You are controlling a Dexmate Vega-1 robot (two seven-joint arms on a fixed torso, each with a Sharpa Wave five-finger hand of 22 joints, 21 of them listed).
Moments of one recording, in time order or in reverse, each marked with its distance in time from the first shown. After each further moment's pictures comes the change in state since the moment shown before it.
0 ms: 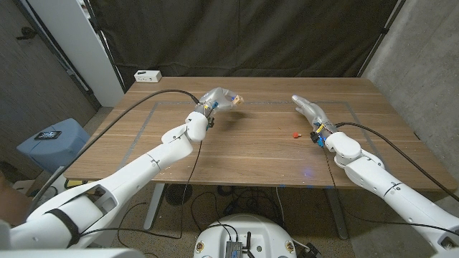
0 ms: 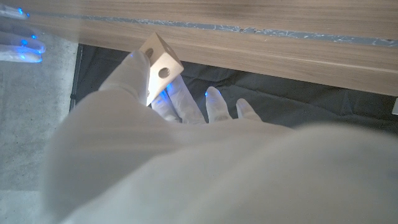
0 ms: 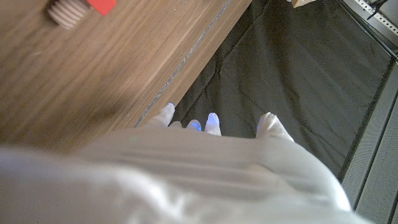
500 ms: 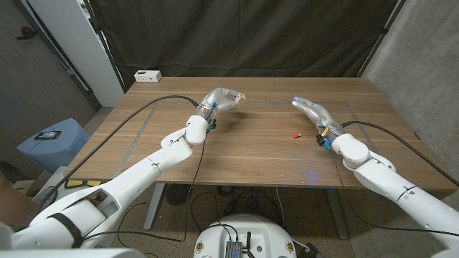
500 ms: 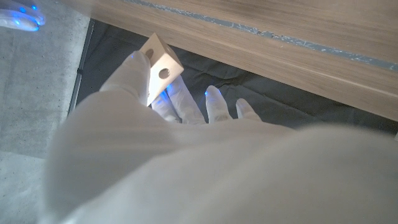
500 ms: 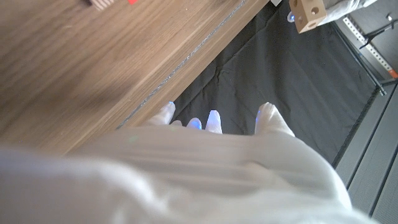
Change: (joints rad) left arm 0.027 -0.027 -0.033 0.053 -0.101 -0.125 0.036; left_hand -0.001 0.009 -0.005 0.004 0.000 0.000 0.000 -0.008 0.000 0.000 0.000 -0.005 0.002 0.007 0.004 0.000 0.000 0.001 -0.001 0.000 0.000; right arm -0.045 -0.084 0.016 -0.058 -0.088 0.012 -0.012; right_hand 0.072 -0.031 0.028 -0.070 0.000 0.034 -0.002 0.004 0.005 0.018 0.011 0.000 0.000 0.016 0.005 0.000 0.000 0.021 0.000 0.000 0.000
